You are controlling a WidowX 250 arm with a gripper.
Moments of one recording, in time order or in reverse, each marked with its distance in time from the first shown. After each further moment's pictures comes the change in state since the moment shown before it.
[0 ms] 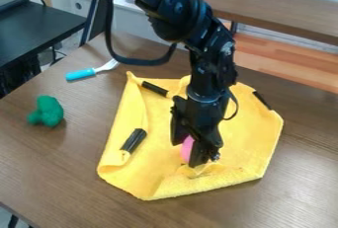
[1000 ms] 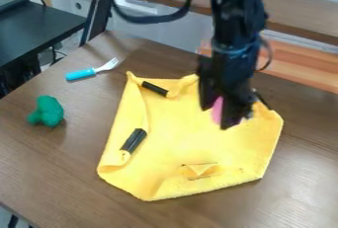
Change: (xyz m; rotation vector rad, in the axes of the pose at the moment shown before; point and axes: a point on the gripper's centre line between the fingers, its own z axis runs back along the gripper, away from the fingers) arm 0.037 -0.011 0.071 -0.040 -0.156 0.012
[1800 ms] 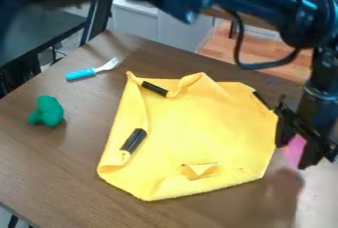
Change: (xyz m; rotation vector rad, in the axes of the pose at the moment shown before) arm 0.065 -0.075 -0.061 -0.041 0.093 -0.080
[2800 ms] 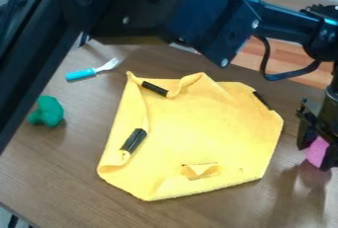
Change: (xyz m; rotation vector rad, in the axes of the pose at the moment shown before) arm 0.033 -0.008 -0.011 -0.007 -0.045 -0.018
